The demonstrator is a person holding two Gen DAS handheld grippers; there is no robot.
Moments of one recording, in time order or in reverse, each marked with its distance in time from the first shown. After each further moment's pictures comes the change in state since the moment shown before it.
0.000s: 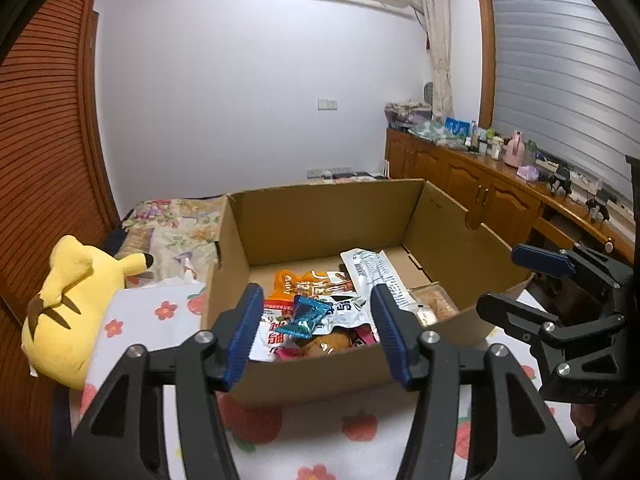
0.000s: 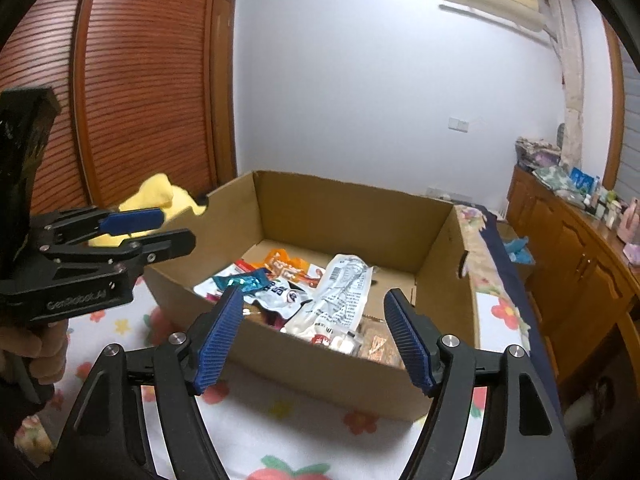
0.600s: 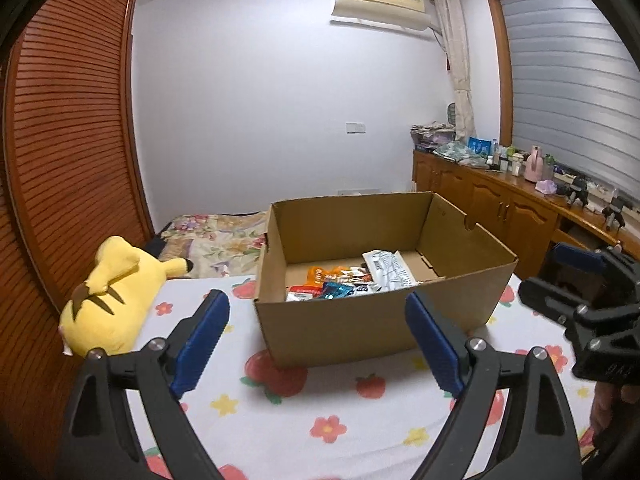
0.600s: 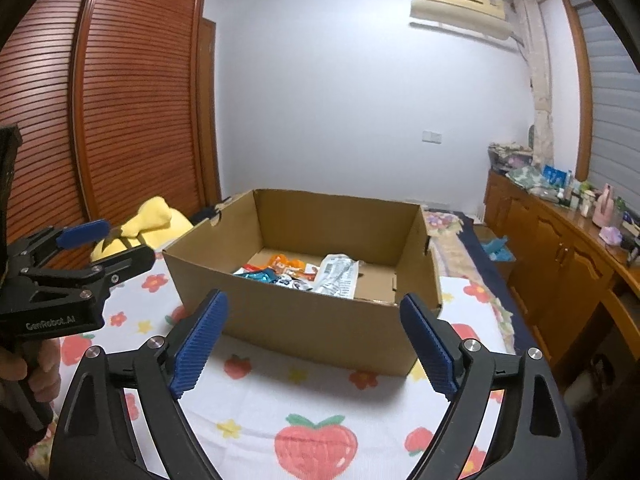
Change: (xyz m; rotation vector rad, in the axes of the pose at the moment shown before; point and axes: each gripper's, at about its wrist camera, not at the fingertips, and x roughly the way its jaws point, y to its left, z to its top) left arm -0.075 -0.009 -0.034 -0.008 -0.090 0.131; right arm -0.066 0.018 -0.022 0.057 -0.079 -0.076
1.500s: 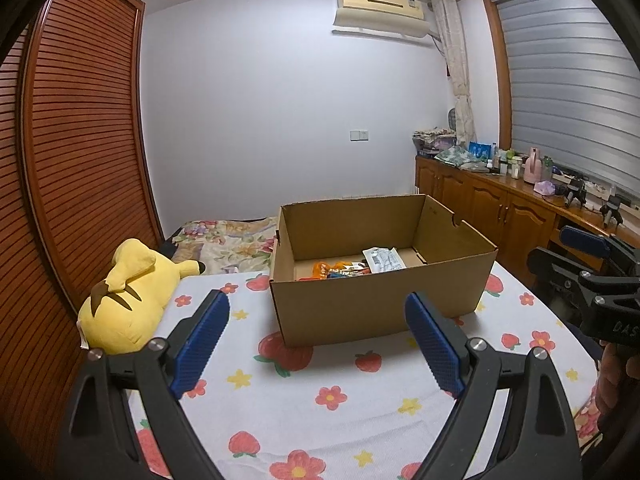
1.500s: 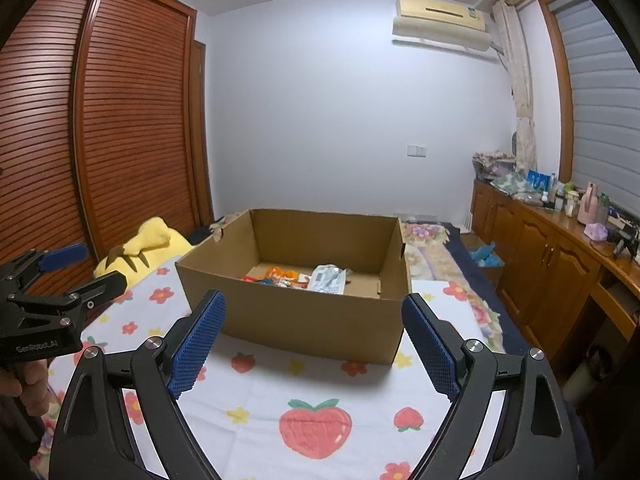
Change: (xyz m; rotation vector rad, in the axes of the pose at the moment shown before) left arm -0.051 -0.005 -0.013 0.003 -0.026 0.019; right arm -0.047 0.001 -0.008 0.032 -0.068 -0.031
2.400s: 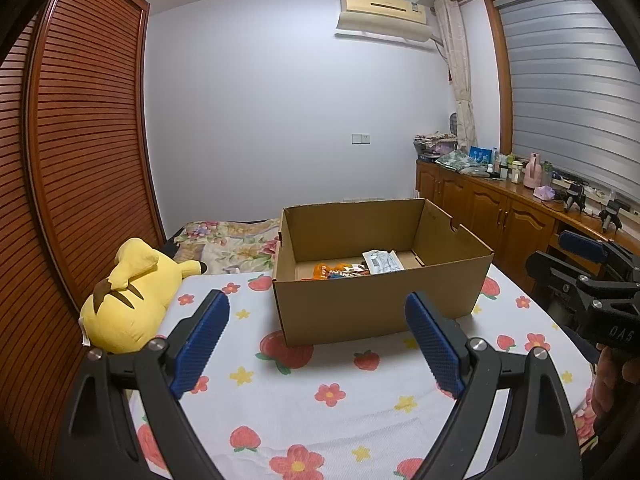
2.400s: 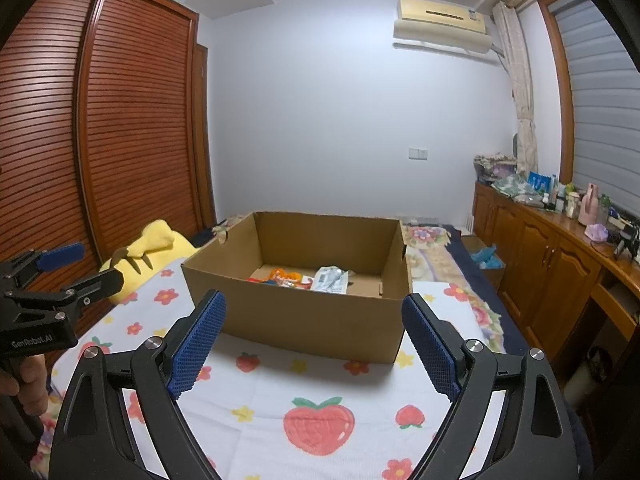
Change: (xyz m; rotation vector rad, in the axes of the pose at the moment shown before) left arm -0.009 0.003 0.000 -0.011 -0.009 0.001; right arm -0.002 0.002 0.001 -0.003 -0.006 0.001
